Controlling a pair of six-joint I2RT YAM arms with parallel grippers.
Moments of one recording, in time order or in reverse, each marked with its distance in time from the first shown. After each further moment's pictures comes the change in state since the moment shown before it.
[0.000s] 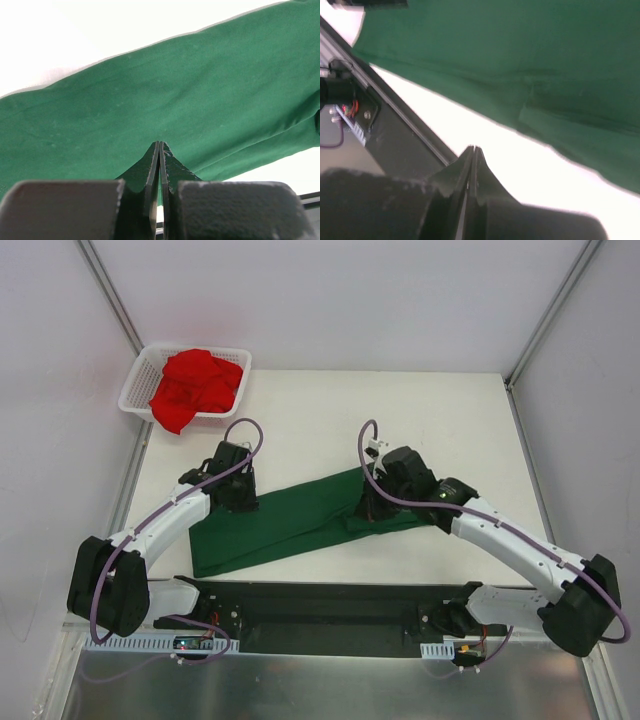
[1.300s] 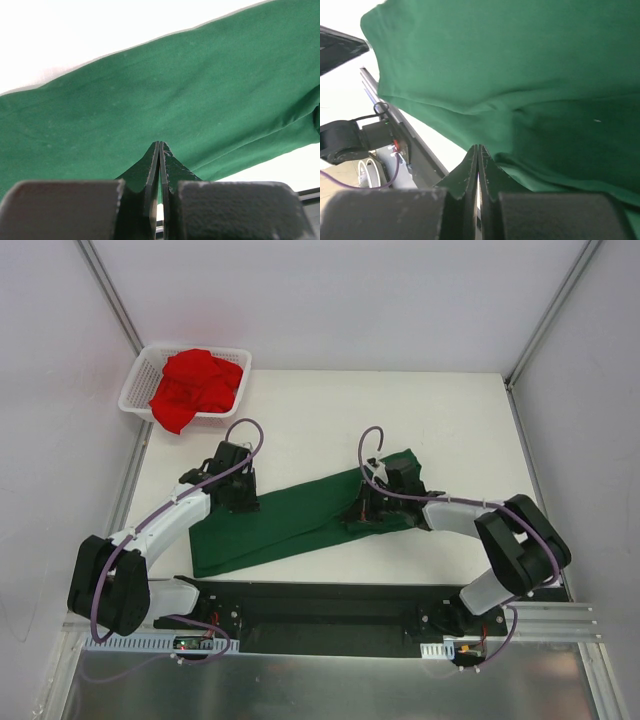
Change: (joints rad) left arm 0.000 0.005 0.000 0.000 0.017 0.002; right arm -0.219 0.366 -0.355 0.775 -0.448 0.248
